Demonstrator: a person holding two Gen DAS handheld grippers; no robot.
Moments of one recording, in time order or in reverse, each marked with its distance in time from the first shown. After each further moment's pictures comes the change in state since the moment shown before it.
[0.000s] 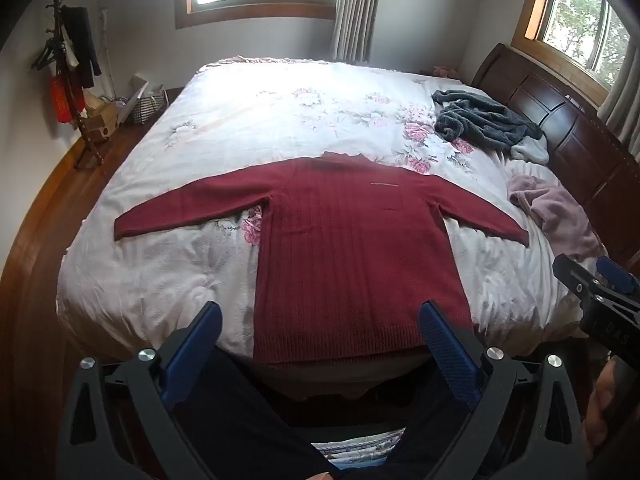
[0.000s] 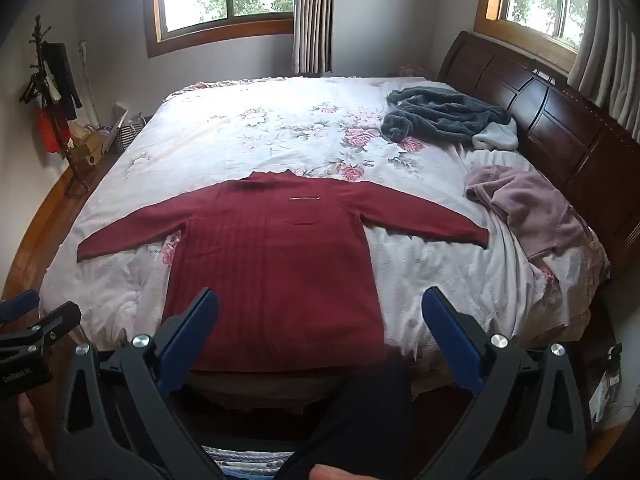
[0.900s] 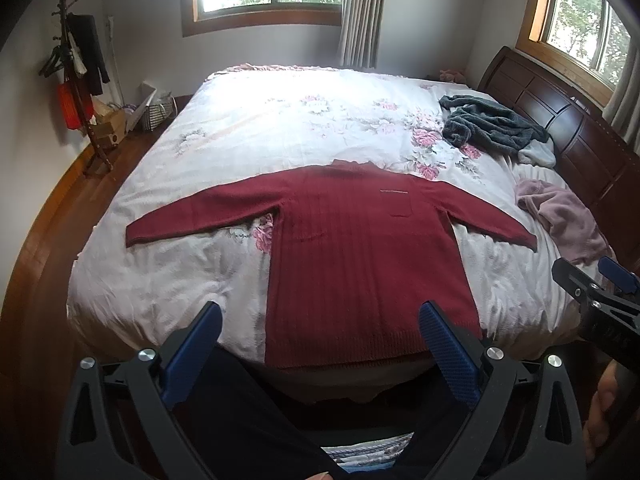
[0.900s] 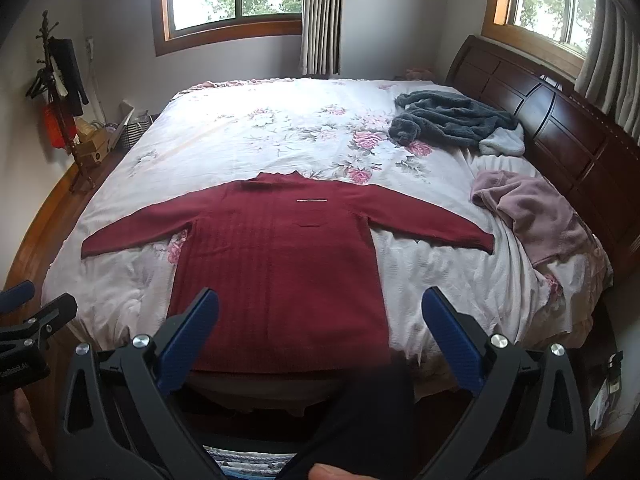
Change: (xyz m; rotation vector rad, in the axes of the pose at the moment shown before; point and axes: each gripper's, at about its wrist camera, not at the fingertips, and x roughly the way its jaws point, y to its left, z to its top) left arm -0.009 0.002 0.002 0.002 -0.029 0.039; right arm 0.002 0.005 0.005 -0.023 -0.004 0.014
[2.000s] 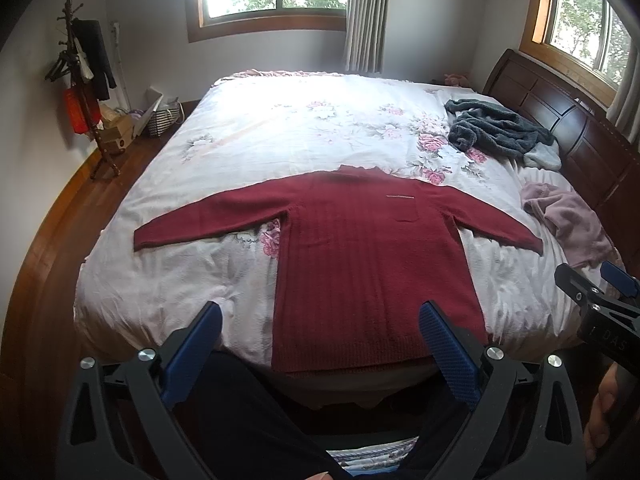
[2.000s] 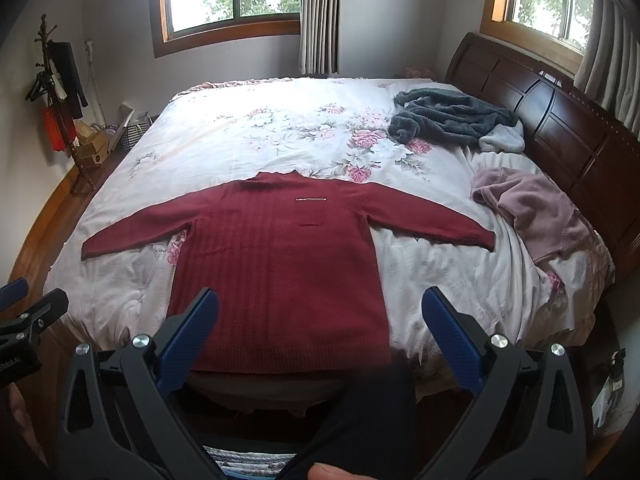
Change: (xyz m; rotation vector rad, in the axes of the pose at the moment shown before) left arm -0.004 0.006 0.003 -0.002 -0.015 0.018; right arm 0.001 -0.001 -0.002 0.005 0.000 0.002
